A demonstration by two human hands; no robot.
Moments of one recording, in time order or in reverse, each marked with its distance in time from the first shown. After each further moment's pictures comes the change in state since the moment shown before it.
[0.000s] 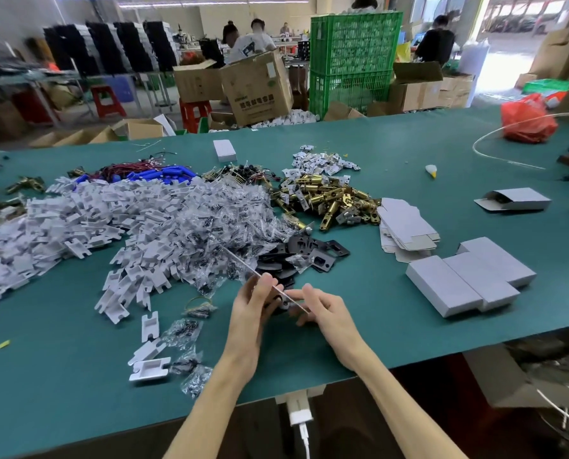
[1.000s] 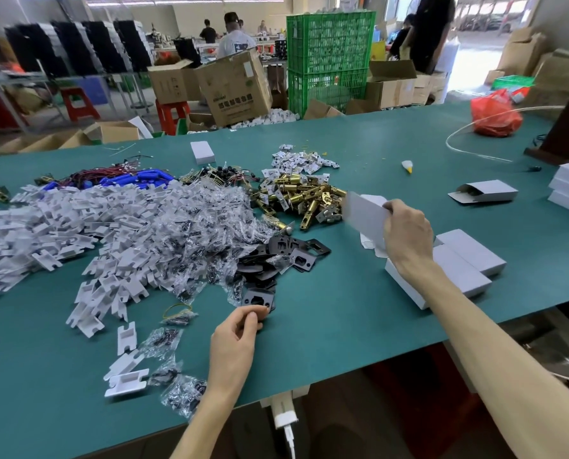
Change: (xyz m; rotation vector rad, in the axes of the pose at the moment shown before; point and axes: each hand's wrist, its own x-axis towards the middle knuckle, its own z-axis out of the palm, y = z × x) left_hand -0.010 -0.037 -0.020 0.585 0.050 0.164; right_hand 0.071 -0.076 -0.156 -1.164 0.742 -0.176
